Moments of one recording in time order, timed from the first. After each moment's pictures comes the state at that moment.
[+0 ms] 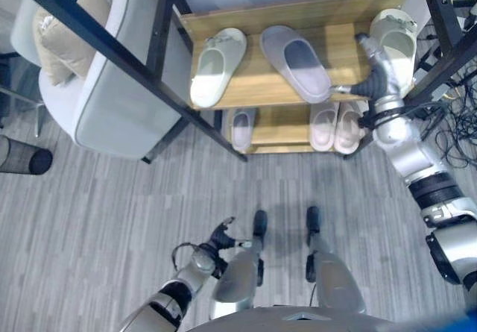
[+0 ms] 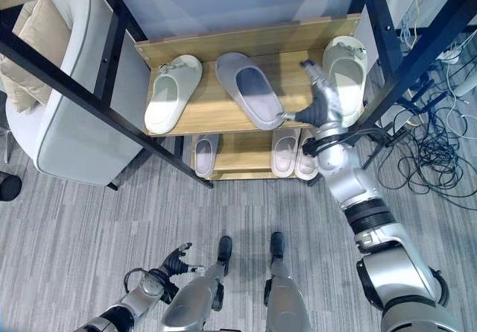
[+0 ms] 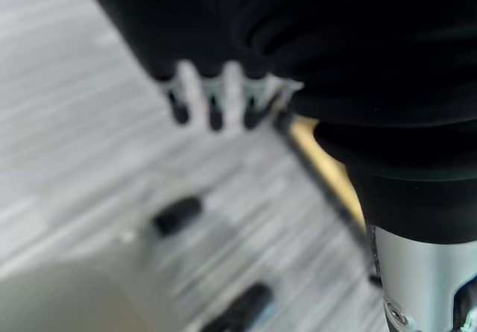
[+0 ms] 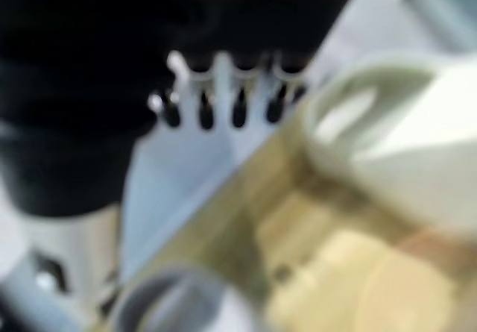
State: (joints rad) left arm -0.20 0.20 -0.47 0.96 0.01 -0.14 0.12; right arm -0.79 -0.61 0.28 0.50 -0.26 -0.10 -0.41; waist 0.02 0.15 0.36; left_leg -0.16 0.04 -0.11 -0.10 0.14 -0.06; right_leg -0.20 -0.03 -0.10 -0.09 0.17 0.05
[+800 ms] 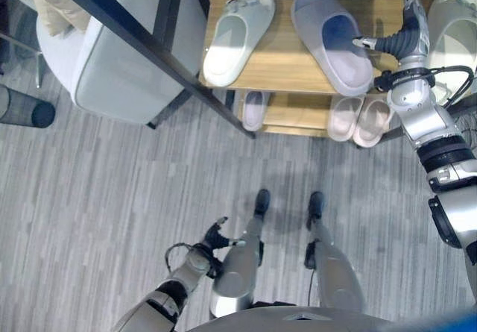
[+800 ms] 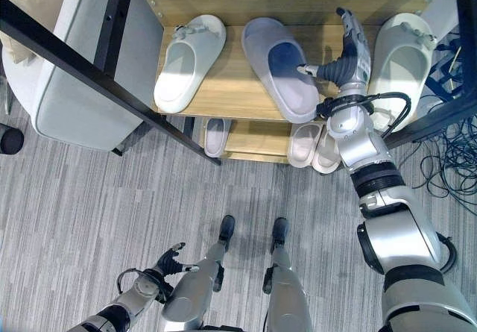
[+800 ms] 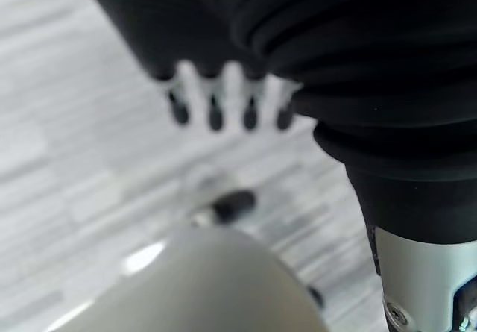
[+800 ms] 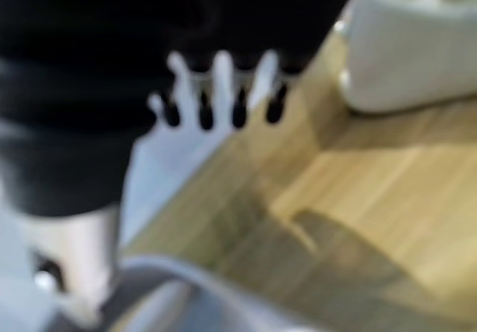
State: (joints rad) left arm -0.18 0.22 -0.47 1.02 0.01 -0.14 0.14; right arm -1.02 -0.64 0.34 0.73 -0.14 -0.10 -0.46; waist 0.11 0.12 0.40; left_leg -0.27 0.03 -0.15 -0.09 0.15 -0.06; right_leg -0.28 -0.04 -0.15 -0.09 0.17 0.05
